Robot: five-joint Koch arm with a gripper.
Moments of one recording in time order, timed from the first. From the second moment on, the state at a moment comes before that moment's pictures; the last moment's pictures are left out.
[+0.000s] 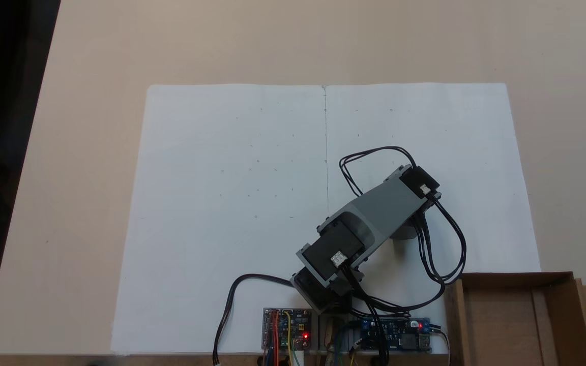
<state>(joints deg) 48.0 99.7 129.6 29.7 -43.5</state>
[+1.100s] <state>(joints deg) 49.0 101.5 133.0 20.9 -43.5</state>
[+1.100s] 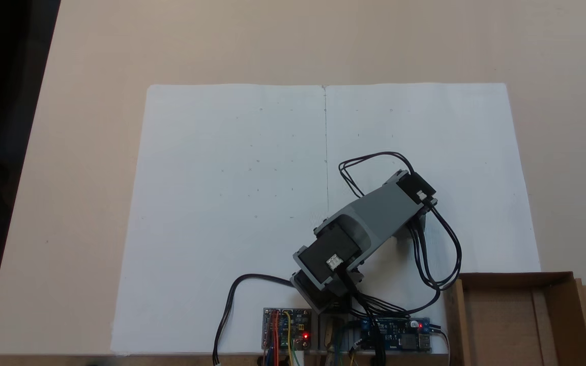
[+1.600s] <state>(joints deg) 51.9 110.8 123.3 14.3 -33.0</state>
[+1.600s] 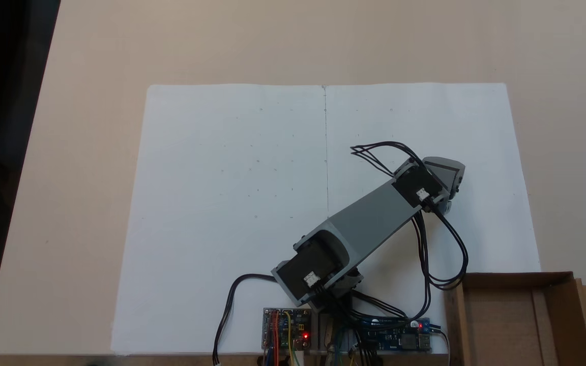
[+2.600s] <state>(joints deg) 103.4 90.2 97.6 14.5 -30.1</state>
